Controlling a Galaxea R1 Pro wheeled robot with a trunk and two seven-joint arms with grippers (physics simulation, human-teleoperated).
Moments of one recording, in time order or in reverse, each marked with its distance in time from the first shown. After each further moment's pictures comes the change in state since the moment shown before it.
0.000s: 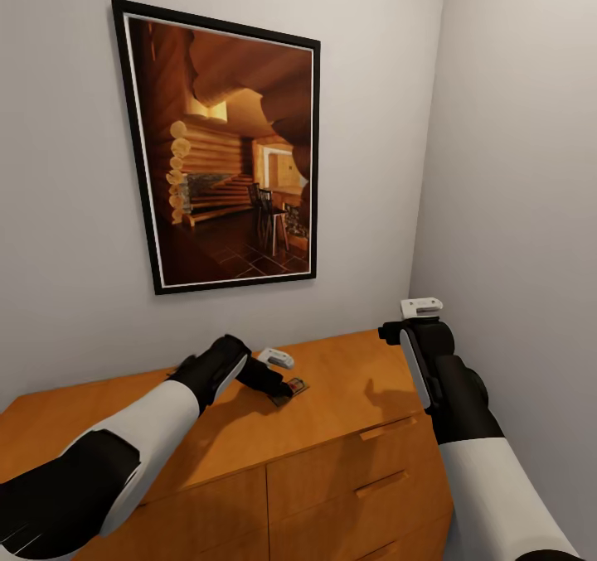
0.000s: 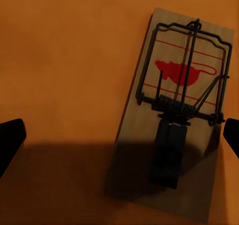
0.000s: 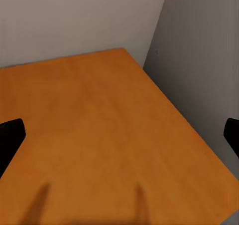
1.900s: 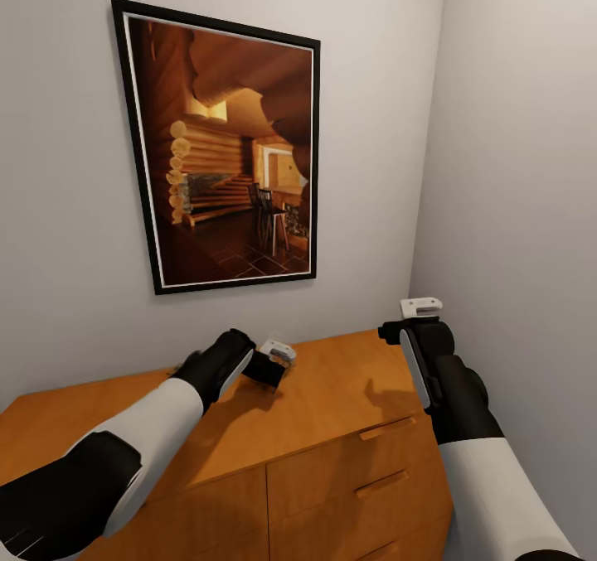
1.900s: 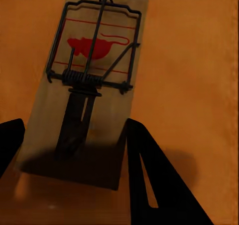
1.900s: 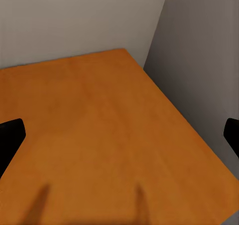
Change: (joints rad) left arm 0.001 -0.014 -0.007 -0.064 0.012 0.017 0.128; right arm 0.000 0.002 0.000 -0.002 0.000 0.000 0.000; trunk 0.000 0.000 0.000
